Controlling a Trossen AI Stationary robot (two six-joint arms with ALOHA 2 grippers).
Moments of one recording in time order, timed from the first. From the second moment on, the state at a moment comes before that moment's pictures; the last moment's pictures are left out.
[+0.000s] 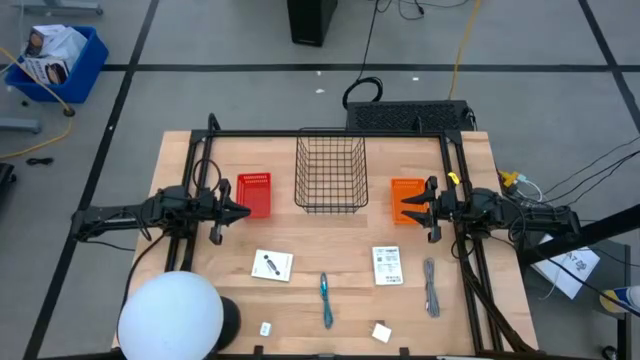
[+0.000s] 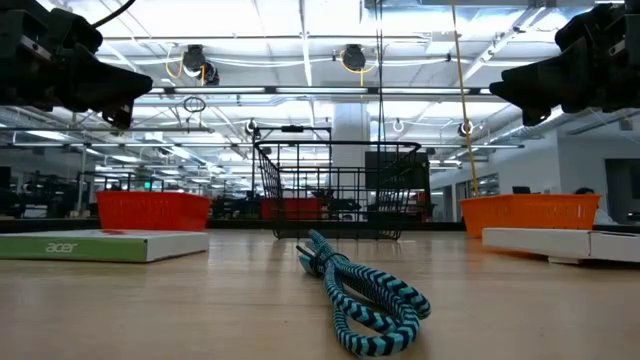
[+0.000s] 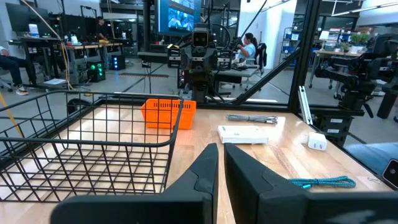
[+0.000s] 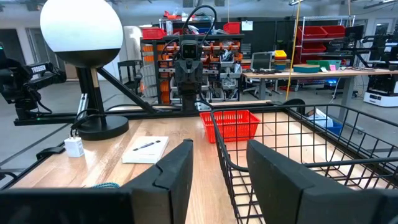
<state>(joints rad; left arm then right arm) 0.10 0.05 0.01 0.06 0.15 -0.06 -0.06 0.01 0.02 0.06 0.00 0.04</state>
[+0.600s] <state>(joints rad) 0.10 0.05 0.01 0.06 0.15 -0.06 -0.06 0.01 0.02 0.07 0.00 0.11</state>
